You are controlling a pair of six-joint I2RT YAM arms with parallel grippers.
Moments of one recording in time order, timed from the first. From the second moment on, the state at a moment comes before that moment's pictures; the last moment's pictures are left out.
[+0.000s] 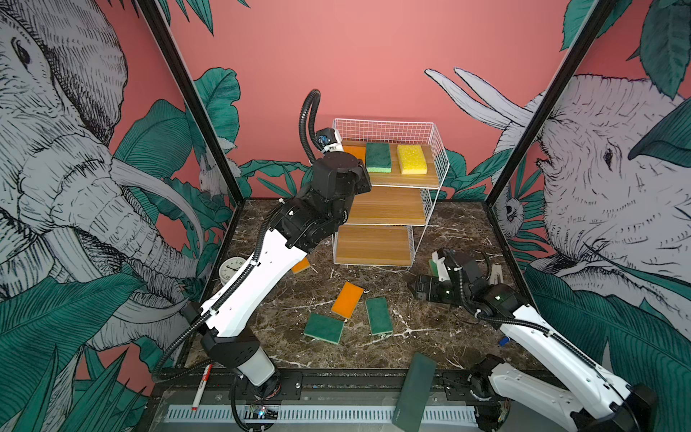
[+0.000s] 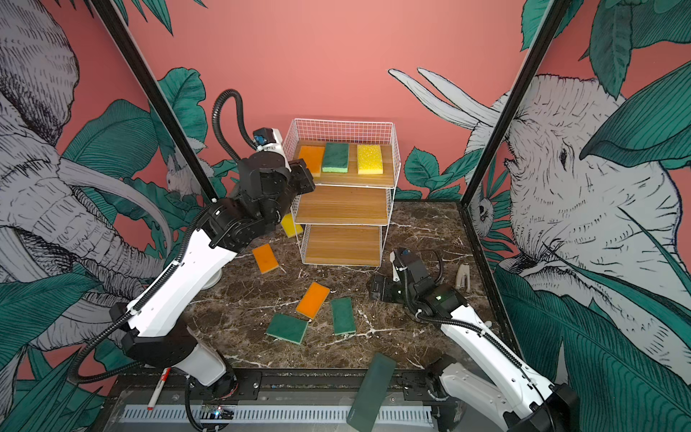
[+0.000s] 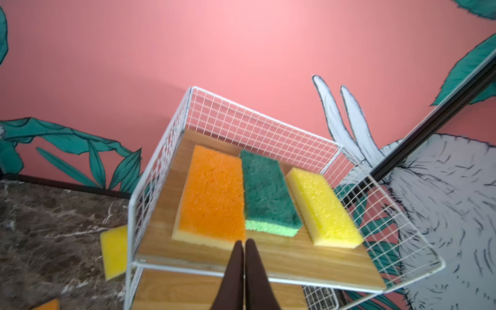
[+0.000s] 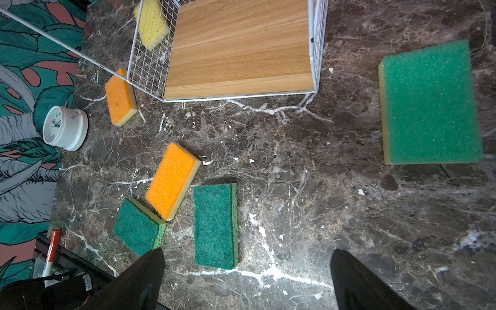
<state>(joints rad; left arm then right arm) -0.85 1.64 2.16 -0.64 -0.58 -0.50 0.57 0.94 0.82 -0.71 -0.08 0.59</state>
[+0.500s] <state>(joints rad) -0.73 1.93 2.59 -0.95 -0.44 -0.53 0.57 0.95 0.86 -0.72 -0.08 0.56</state>
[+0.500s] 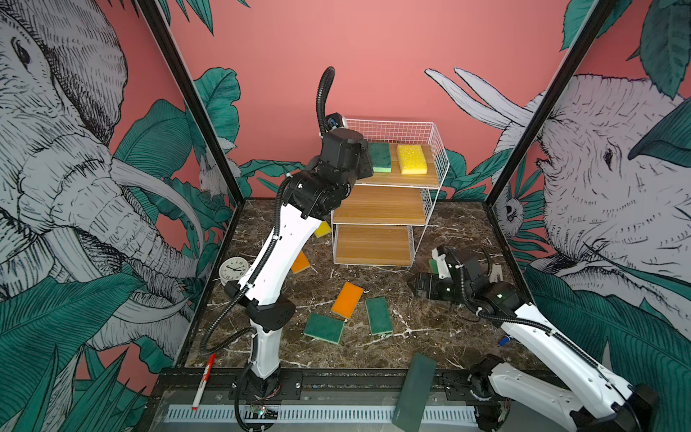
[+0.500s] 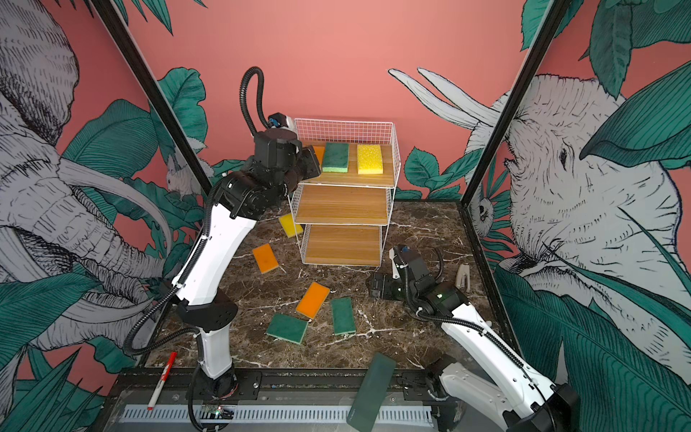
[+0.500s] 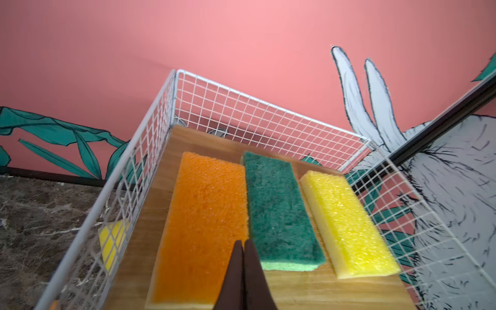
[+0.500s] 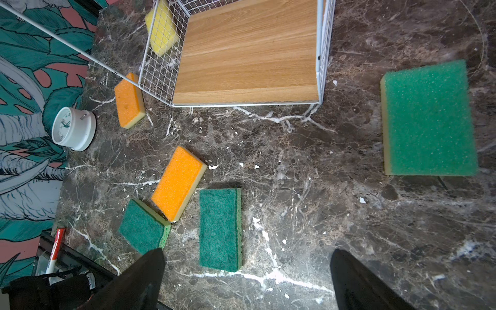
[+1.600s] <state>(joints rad) -0.72 1.94 2.43 -0.79 -0.37 -0.61 0.57 0.98 0.86 -0.72 -0.08 0.55</state>
